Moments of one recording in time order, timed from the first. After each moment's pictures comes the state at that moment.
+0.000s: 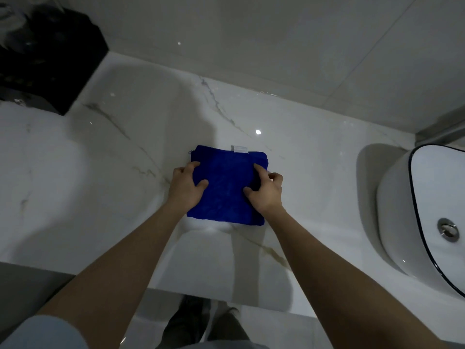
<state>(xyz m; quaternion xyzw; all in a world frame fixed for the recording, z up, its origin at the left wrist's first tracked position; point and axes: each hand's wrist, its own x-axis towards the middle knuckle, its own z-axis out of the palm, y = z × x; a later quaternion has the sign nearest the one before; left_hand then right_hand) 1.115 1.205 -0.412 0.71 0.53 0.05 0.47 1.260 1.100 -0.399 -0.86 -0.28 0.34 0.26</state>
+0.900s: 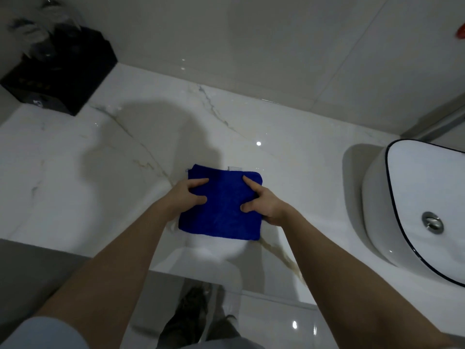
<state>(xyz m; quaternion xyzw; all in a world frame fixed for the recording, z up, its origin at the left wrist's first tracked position) 1.096 1.166 -0.384 0.57 0.48 -0.01 0.67 1.267 1.053 -0.377 -0.69 -0.19 0.61 0.33</state>
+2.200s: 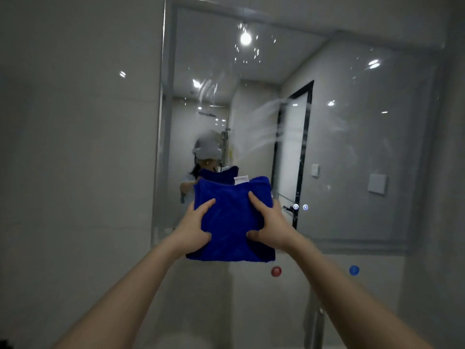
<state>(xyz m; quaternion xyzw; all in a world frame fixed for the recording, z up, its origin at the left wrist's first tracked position) 1.297 1.132 0.059 0.87 0.15 0.28 0.37 1.418 0.982 0.085 -0.81 -0.48 0.01 0.33</state>
